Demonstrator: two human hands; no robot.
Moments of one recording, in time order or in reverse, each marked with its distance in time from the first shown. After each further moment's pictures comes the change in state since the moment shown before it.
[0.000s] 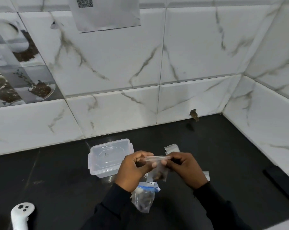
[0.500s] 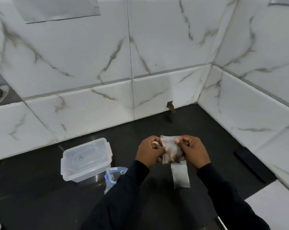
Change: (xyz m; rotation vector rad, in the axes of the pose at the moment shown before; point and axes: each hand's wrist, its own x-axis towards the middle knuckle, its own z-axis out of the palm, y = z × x) left_hand 0.071 -0.008 0.124 -0.095 -0.183 -0.139; right_hand -0.011 0.035 -0.101 -0.096 0.377 0.236
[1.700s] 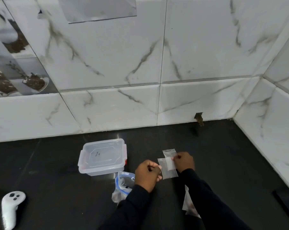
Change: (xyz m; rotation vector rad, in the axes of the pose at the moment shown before) left_hand 0.002 -0.071 -0.017 -0.065 0.414 -0.217; right_hand 0.114 0.107 0.102 -0.496 -0.133 0.243
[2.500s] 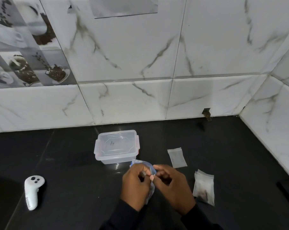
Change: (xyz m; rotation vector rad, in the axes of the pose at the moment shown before) left_hand -0.112 0.020 -0.091 0.293 0.207 0.322; right_hand -0.225 -0.073 -0.004 0.302 -0.132 -0.535
